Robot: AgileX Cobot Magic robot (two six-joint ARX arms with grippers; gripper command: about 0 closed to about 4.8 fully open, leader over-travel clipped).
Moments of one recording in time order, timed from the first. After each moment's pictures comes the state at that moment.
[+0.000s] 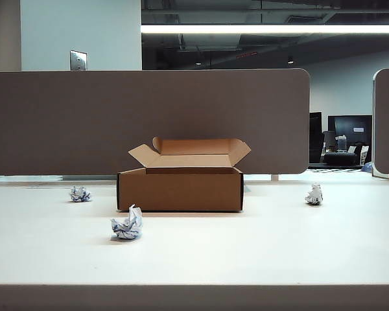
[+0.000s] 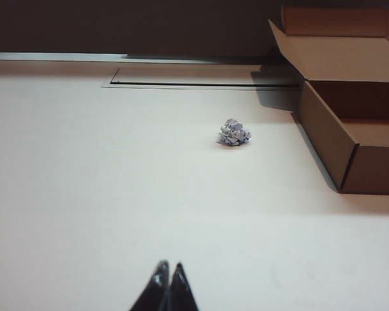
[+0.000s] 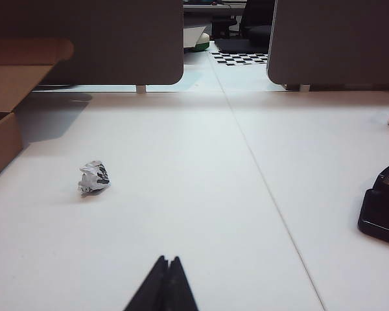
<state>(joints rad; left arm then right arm) -0.08 0.00 0.00 -0.10 -0.07 -0.01 0.00 0.00 0.01 -0.04 0.13 -0.02</state>
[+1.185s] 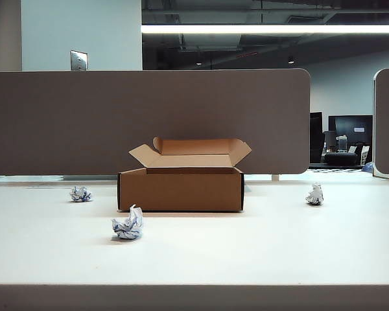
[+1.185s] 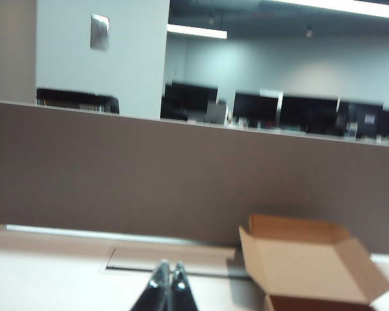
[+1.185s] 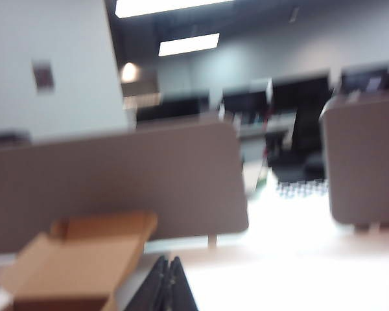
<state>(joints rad) -0.08 0.19 0.53 -0.06 -0.07 -0.07 0.05 0.28 0.35 0.23 0.05 0.12</state>
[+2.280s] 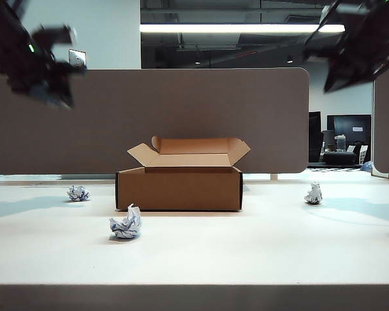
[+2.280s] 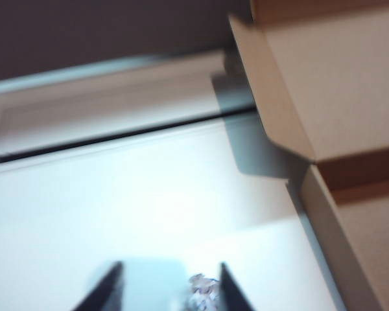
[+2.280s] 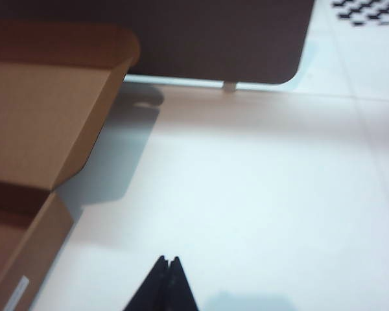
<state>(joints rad) -0.08 1.67 1.27 -0.05 0.08 0.14 0.10 1.57 1.13 0.09 0.00 0.00</state>
